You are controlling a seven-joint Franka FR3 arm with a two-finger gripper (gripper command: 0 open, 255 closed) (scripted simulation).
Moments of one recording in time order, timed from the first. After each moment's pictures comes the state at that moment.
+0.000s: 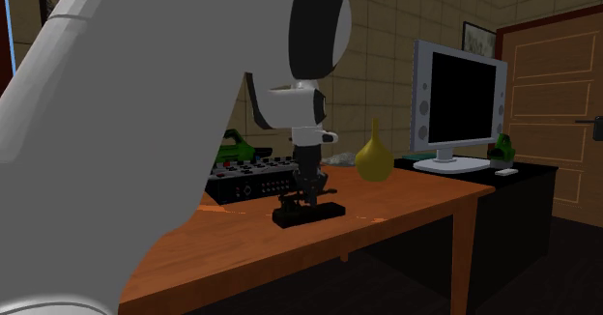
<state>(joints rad) 0.16 0.44 0.48 -1.60 -0.27 2.00 0.80</state>
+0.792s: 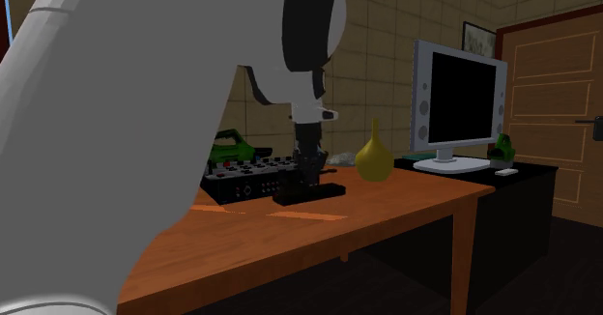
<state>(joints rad) 0.17 0.41 0.49 -1.48 -0.25 1.86 0.78</state>
